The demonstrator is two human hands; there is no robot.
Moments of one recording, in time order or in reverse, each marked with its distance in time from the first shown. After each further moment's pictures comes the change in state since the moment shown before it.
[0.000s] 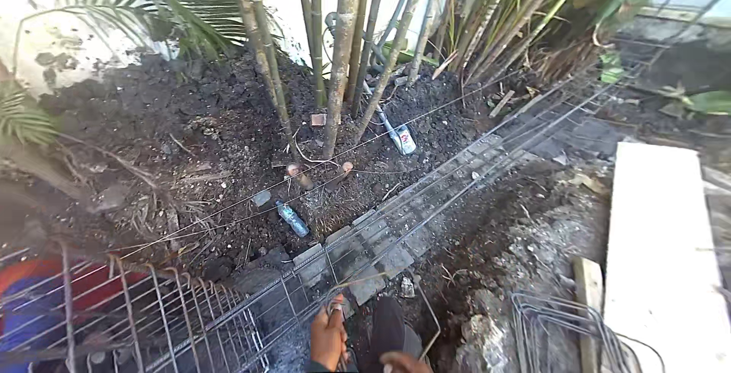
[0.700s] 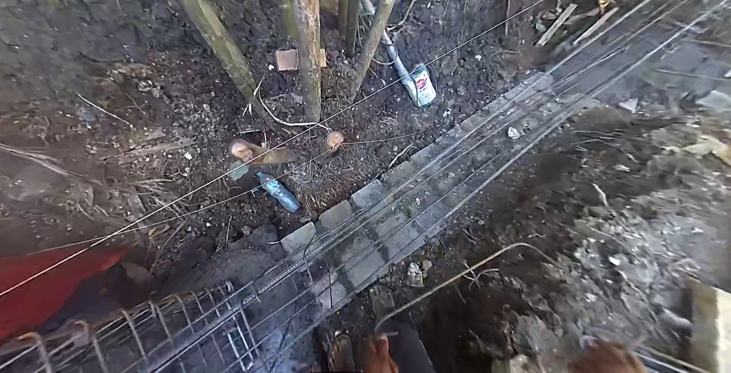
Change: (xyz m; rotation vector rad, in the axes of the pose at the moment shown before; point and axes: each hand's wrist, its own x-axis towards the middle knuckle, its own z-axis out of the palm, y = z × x) left_hand 0.183 -0.153 0.161 0.149 -0.164 -0.421; right_hand 0.140 0.224 -0.290 0.528 1.321 0.420
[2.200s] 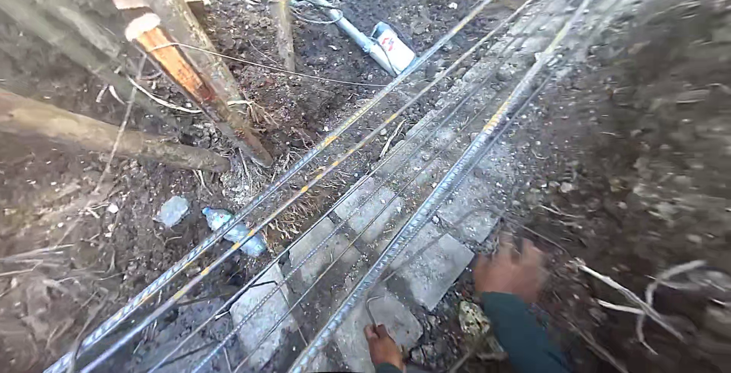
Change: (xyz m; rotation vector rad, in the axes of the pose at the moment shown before) left_hand 0.498 -0.143 0.090 0.023 0.482 0.137; right_hand 0.207 0.310 0.339 -0.643 -0.070 -0.569
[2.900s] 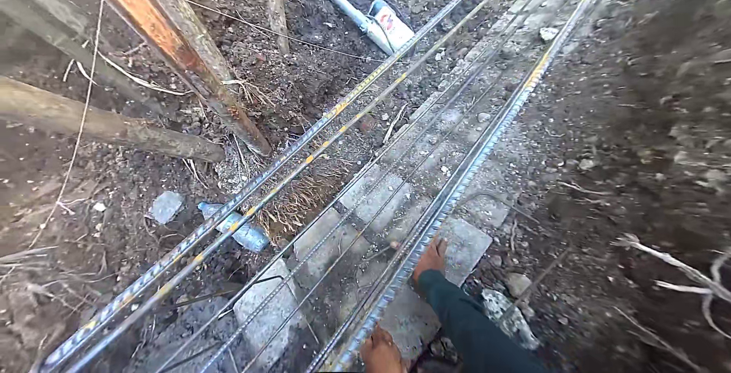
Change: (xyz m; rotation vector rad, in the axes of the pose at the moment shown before) left_hand -0.023 0.024 -0.055 -0.354 0.007 0.156; right_hand -0.040 -0.080 0.154 -0.141 -0.493 -0.184
